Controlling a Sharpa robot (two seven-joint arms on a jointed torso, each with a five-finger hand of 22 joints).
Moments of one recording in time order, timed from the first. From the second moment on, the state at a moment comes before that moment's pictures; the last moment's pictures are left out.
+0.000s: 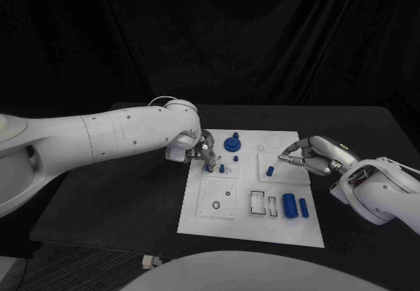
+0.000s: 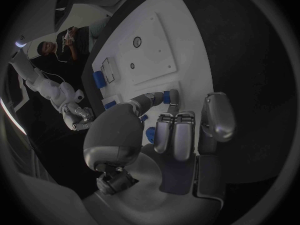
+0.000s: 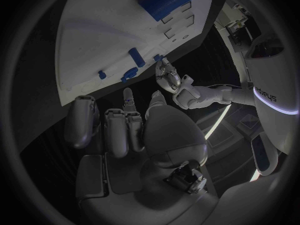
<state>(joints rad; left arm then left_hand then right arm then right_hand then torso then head) 1.33 -0.55 -0.21 1.27 -0.94 0.44 -0.56 1.00 -0.01 0.63 -0.08 0.52 0.88 0.09 0.39 1.11 1.47 -0.01 1.57 1.31 1.47 -0.07 1.56 1.31 0.08 1.44 0.04 1.14 1.31 1.15 -1.01 -0.21 1.65 -1.29 -0.51 0.03 1.21 0.18 -0.31 0.29 0.31 0.88 0.08 0.27 0.20 1.46 -0.01 1.51 1.42 1.46 -0.07 1.47 1.31 0.06 1.45 0.04 1.23 1.31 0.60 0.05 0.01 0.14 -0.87</state>
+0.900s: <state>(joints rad) 1.33 -0.55 -0.21 1.27 -0.94 0.43 -0.56 1.00 -0.01 0.63 -0.08 0.51 0.88 0.09 0.39 1.11 1.47 -0.01 1.57 1.31 1.47 -0.07 1.56 1.31 0.08 1.44 0.04 1.15 1.31 1.15 -1.01 -0.21 1.65 -1.29 -0.51 0.03 1.20 0.18 -0.31 0.29 0.31 0.88 0.08 0.27 0.20 1.46 -0.01 1.51 1.42 1.46 -0.07 1.47 1.31 0.06 1.45 0.04 1.23 1.31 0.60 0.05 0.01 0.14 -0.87</state>
